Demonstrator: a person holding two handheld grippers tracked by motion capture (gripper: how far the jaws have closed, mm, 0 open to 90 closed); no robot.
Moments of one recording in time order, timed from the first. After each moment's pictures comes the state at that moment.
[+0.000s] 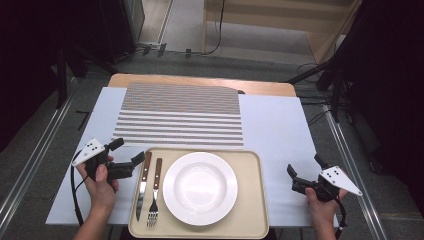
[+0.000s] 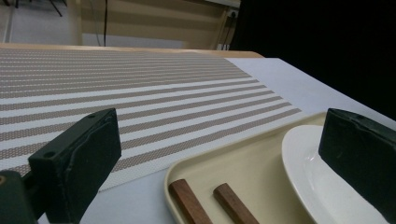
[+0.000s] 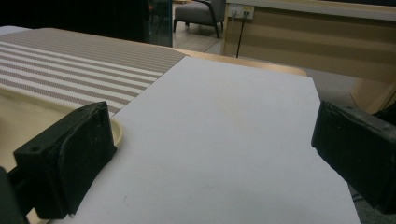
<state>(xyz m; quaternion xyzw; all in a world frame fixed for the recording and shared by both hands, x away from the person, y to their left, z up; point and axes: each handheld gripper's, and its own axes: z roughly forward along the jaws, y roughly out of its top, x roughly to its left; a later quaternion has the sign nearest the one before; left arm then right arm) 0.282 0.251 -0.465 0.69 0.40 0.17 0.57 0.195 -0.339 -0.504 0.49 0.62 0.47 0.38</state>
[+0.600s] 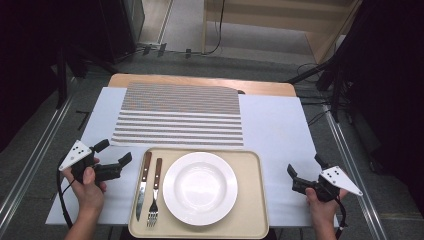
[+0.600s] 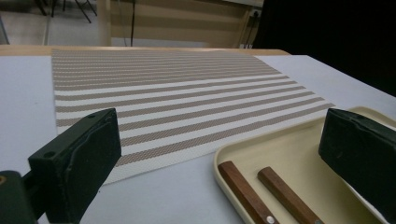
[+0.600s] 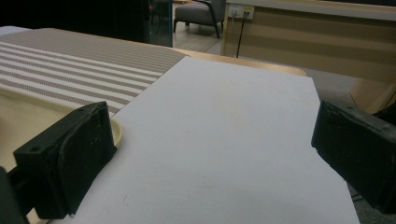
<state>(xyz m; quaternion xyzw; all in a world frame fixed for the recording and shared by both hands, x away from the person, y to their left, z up) 0.279 0.283 -0.472 0.69 0.42 0.21 0.56 0.195 -0.340 -0.504 0.49 0.62 0.47 0.38</state>
